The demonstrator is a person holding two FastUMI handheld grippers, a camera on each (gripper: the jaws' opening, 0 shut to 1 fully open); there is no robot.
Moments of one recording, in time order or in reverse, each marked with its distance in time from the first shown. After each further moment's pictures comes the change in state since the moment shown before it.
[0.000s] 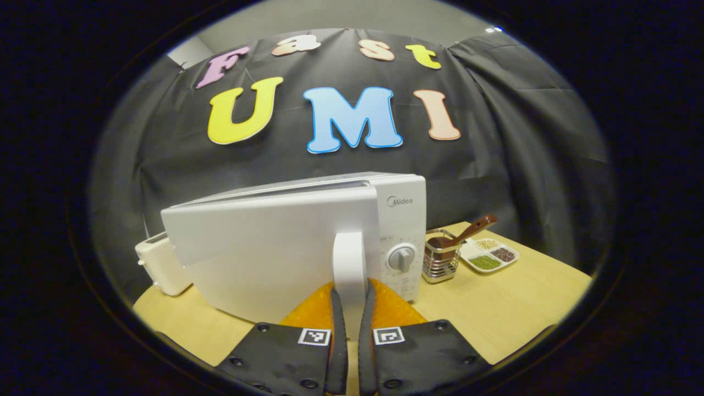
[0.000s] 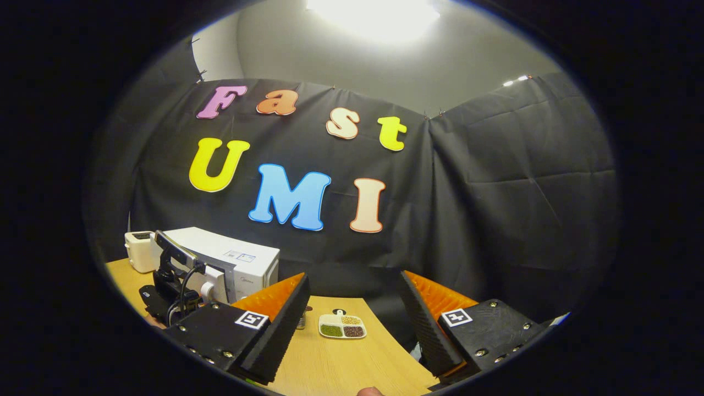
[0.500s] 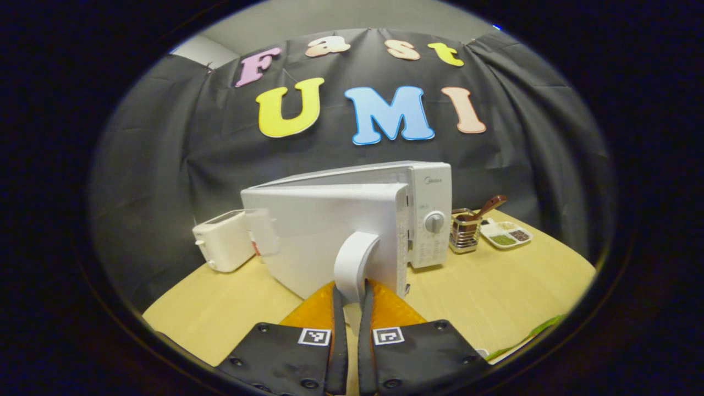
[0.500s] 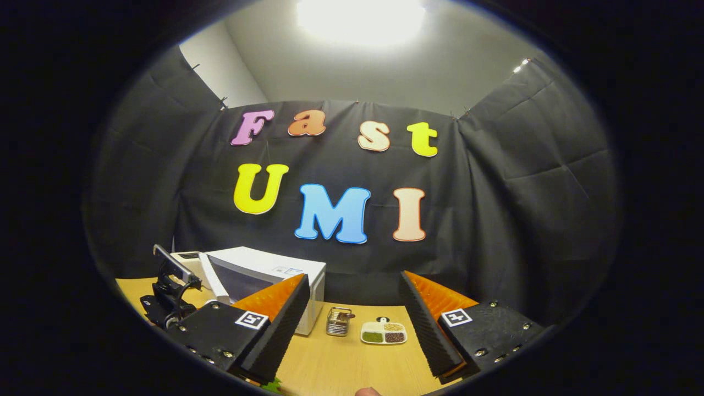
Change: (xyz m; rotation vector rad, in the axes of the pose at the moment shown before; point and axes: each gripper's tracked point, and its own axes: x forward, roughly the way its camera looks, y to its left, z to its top) left arm -0.124 0.065 -0.032 -0.005 0.052 0.223; right arm -0.028 0.034 0.015 0.104 -0.069 0.274
